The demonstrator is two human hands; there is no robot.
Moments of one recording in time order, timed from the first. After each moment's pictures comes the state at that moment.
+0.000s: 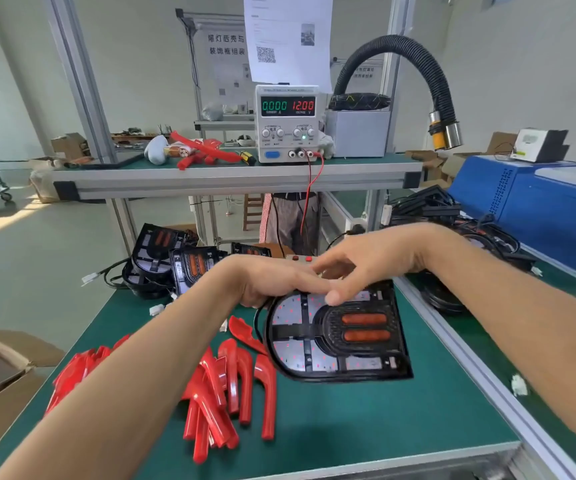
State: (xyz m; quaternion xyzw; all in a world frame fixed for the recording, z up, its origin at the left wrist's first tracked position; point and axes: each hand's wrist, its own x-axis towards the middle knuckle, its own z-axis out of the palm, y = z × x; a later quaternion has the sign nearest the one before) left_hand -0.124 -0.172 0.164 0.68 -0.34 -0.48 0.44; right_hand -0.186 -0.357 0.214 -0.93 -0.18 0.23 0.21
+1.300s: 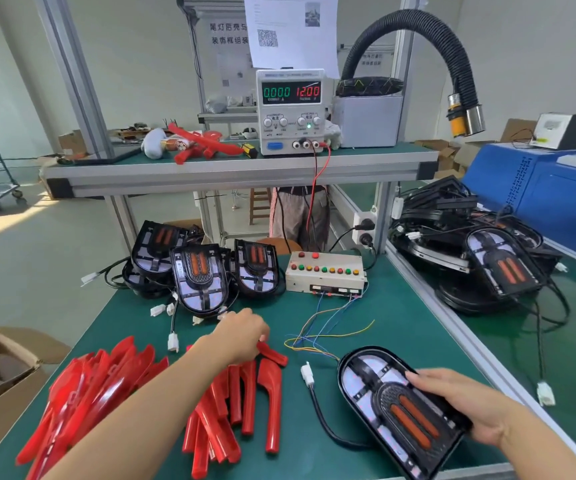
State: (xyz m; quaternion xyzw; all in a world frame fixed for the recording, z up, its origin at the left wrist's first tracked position) left_hand -0.045 -0.134 0.002 0.93 -0.36 -0.05 -0.12; right_hand -0.260 -0.452 -0.023 -0.61 0.18 0.18 0.75
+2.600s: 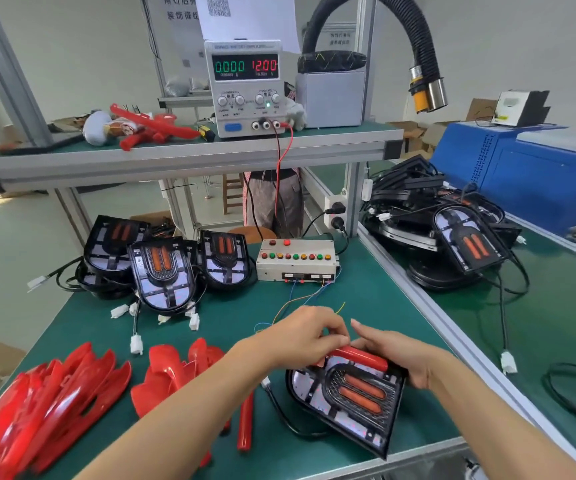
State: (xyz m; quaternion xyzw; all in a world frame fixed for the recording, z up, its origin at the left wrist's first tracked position) left_hand -0.121 -0.241 0.026 0.80 -0.52 -0.12 0.27; right_hand -0.209 -0.439 -0.018 -0.70 0.16 0.22 0.66
